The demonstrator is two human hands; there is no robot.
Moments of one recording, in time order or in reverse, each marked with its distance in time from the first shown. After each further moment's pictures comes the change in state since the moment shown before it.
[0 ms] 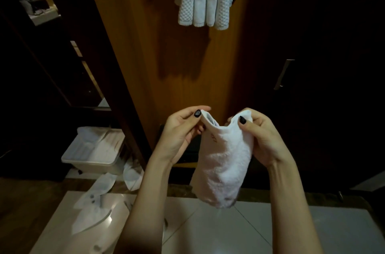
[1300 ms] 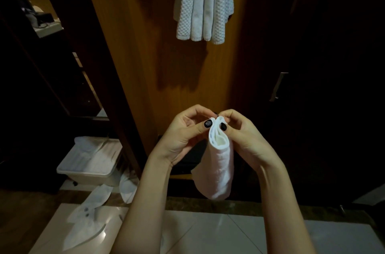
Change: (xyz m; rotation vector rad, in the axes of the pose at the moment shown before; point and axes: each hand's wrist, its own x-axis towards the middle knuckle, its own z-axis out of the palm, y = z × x) left_hand 0.011 0.020 0.018 -0.153 -0.300 0.030; right_hand 0.017 -0.009 0.014 -0.102 -0.049 0.011
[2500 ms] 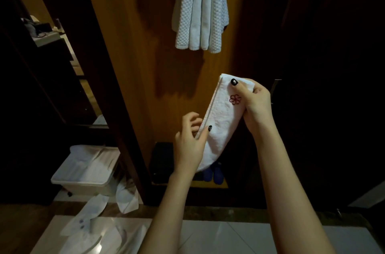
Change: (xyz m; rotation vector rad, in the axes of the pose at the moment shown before) left_hand 0.006 -0.054 -0.008 0.858 0.607 0.274; right_hand 0.051 -0.037 -0.011 0.048 0.411 -0.294
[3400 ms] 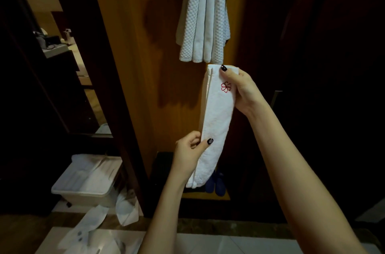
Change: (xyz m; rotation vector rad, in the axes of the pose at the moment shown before) left_hand 0.008 -0.011 -0.017 -0.281 -0.210 -0.105; right_hand 0.046 -0.029 0.035 0.105 -0.316 0.160
